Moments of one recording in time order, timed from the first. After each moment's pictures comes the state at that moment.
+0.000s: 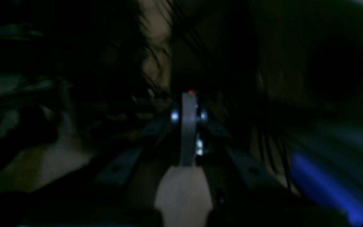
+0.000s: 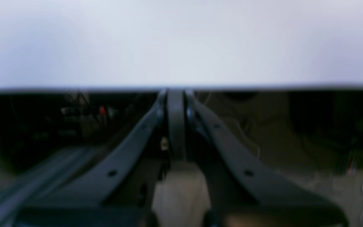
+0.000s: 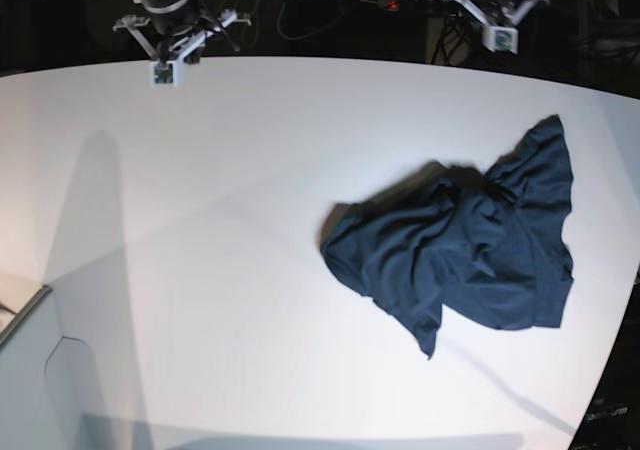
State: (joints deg) left arm 43.4 -9.7 -4.3 95.6 -9.5 0.3 21.2; right arm -39.2 -1.1 2.1 101.4 -0.1 0.0 -29.1
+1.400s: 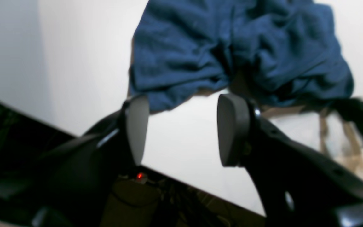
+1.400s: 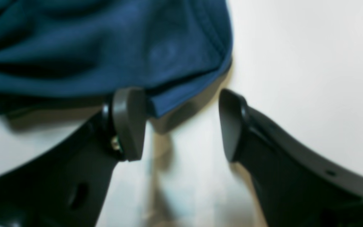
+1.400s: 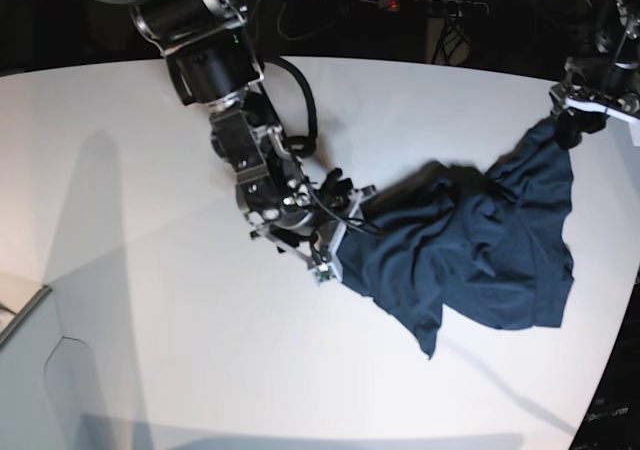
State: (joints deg) left arm 25.3 -3.4 -43.7 105.7 -38.2 -18.0 45.8; right arm 14.3 -8.5 -16.0 58.3 -0.2 7.5 -36.3
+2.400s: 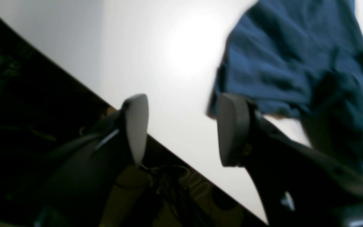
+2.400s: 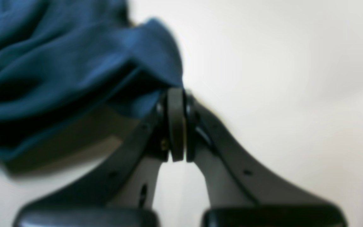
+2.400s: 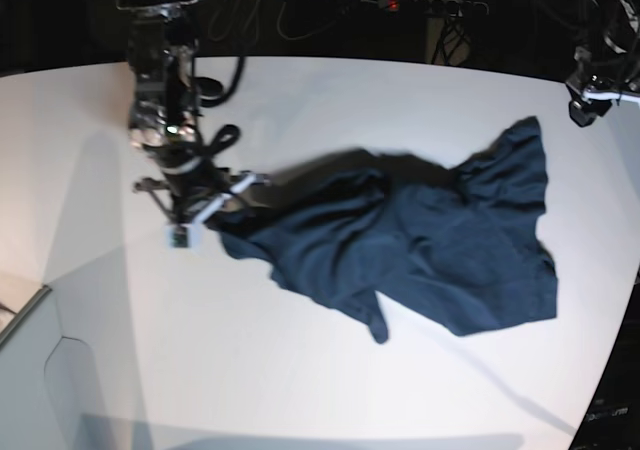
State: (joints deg) left arm 19.2 -4.6 -51.5 89.1 -37.9 -18.4 46.0; right arm -6.8 -3.0 4.7 87.2 -0.1 7.8 -26.9
